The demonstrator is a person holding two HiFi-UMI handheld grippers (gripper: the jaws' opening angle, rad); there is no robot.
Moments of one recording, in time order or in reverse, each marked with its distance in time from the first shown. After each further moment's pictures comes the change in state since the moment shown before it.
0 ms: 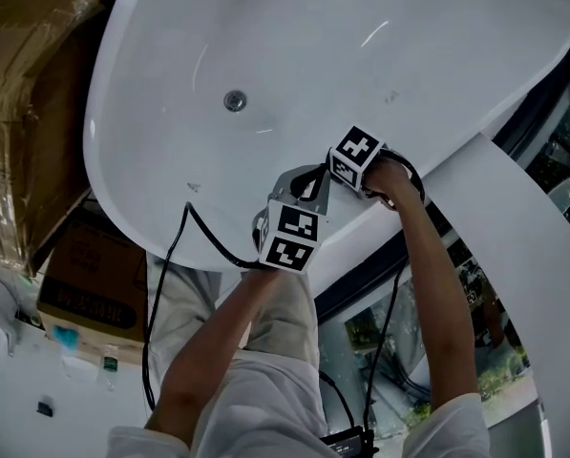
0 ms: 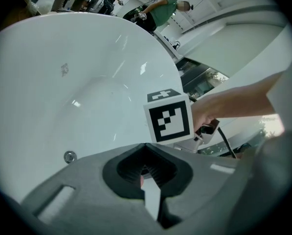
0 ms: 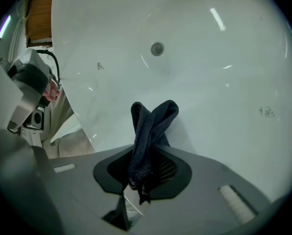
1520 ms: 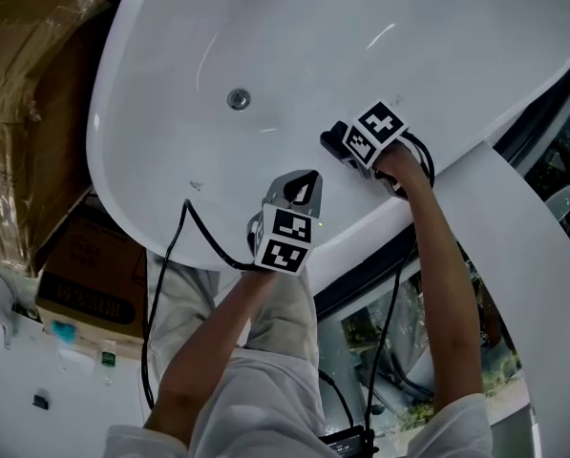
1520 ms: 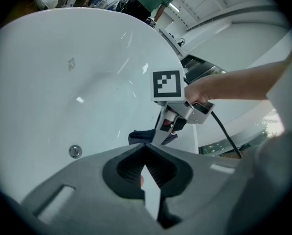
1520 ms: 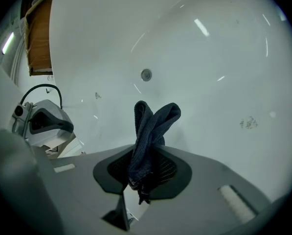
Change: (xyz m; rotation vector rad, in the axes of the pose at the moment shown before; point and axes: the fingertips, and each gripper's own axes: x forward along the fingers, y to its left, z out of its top) left arm -0.005 0.017 -0.014 -0.027 0.036 0.027; right arm -0.044 -0.025 0.043 0.100 -0.201 0.040
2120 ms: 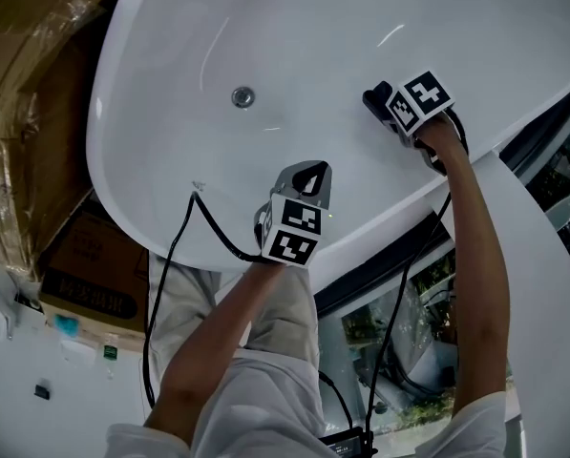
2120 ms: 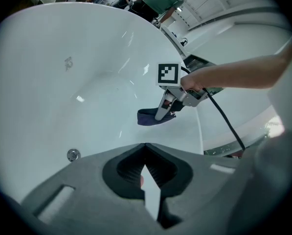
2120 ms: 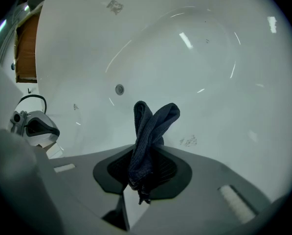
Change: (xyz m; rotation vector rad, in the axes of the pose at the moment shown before) left arm 0.020 0.005 0.023 -0.016 0.008 -0.006; right arm -0.077 -0.100 0.025 0.042 -0.080 -0.214
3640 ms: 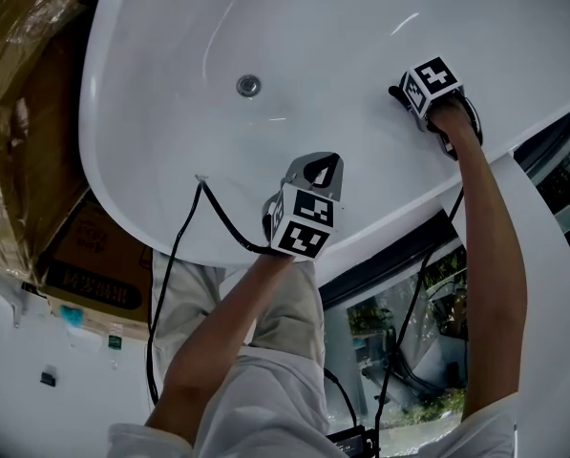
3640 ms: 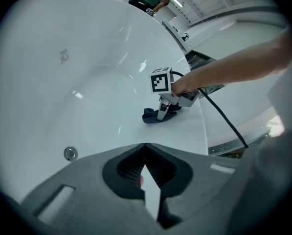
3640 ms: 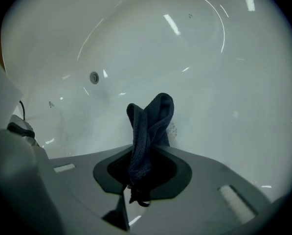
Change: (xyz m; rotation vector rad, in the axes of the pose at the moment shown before) left arm 0.024 0.002 -0.007 -0.001 0.051 -0.013; right arm 0.035 -0.067 -0.021 0.124 0.158 -0.125
